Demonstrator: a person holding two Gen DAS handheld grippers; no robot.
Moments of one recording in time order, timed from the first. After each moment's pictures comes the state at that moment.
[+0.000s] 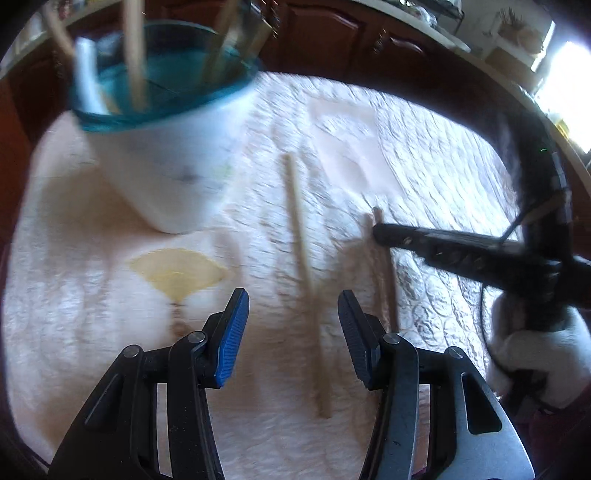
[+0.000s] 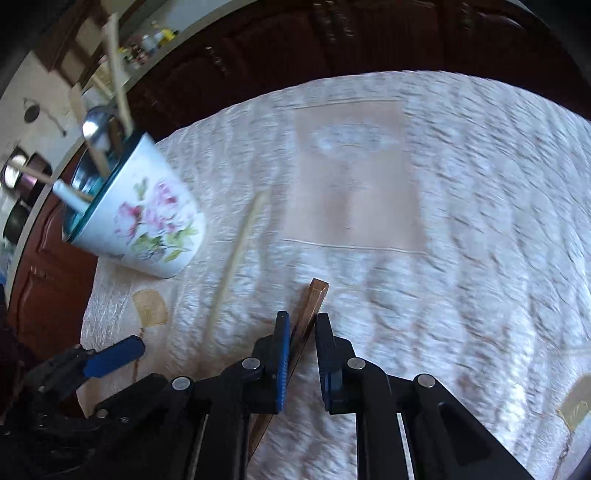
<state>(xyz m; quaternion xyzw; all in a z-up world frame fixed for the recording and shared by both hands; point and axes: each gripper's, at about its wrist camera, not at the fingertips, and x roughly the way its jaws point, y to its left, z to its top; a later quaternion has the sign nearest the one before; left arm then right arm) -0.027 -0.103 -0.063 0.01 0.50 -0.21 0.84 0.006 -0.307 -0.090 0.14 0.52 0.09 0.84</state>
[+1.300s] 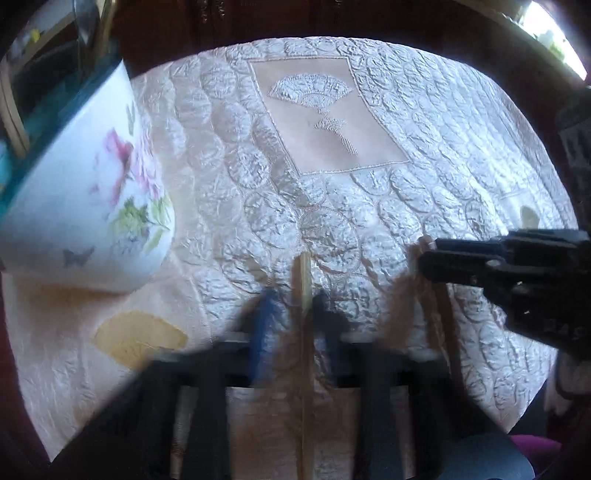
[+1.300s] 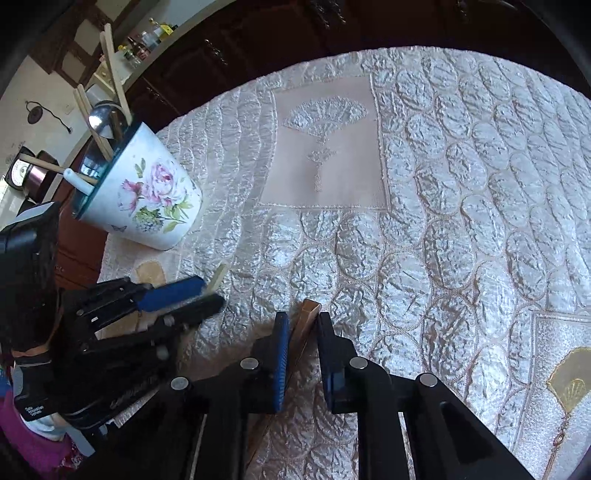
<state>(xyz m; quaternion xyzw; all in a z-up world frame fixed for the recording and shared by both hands) 0.010 -0.147 -0.084 0.13 0.52 -0.23 0.81 -0.018 -0.328 -0.086 0.15 0.52 0.13 0.83</state>
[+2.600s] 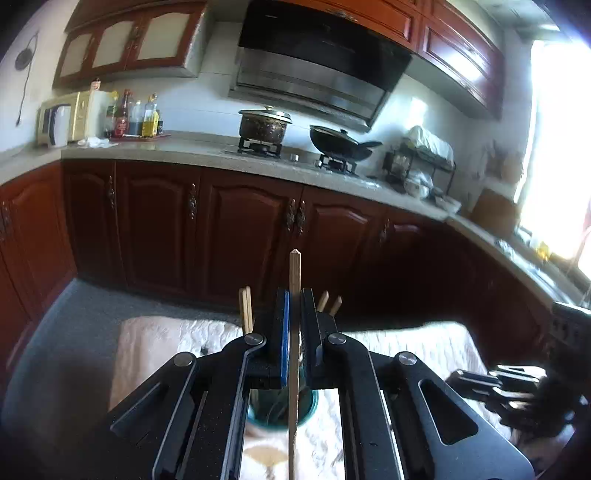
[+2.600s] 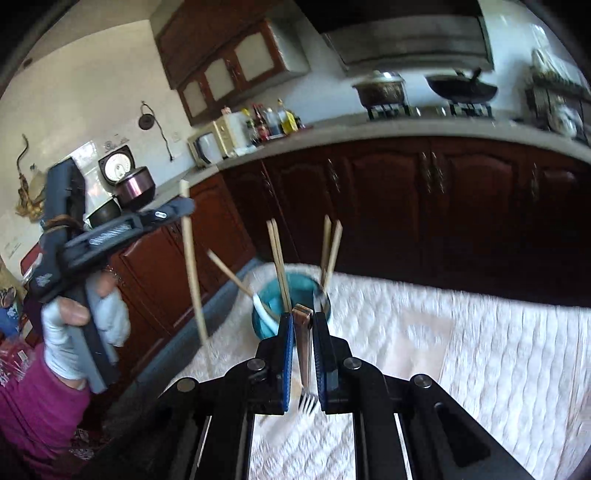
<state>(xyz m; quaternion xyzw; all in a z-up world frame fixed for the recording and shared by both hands) 0.001 0.018 0.176 -0.09 0.22 -0.18 0.96 -0.061 -0.266 0.153 0.06 0.30 0.24 0.92</state>
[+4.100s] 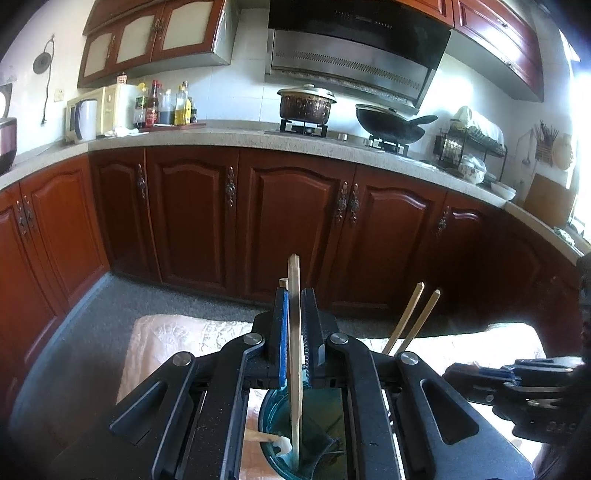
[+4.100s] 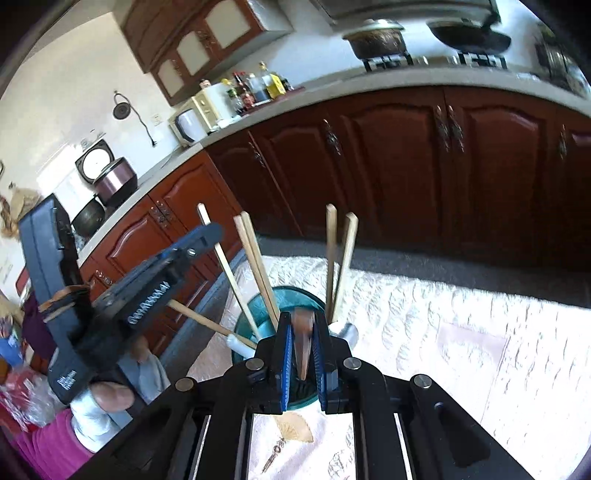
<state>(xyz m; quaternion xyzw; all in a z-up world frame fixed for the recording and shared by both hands) 0.078 0.003 0.096 -0.05 0.23 -0.08 0.97 0.064 -0.229 0.085 0.11 0.40 0.24 0.88</state>
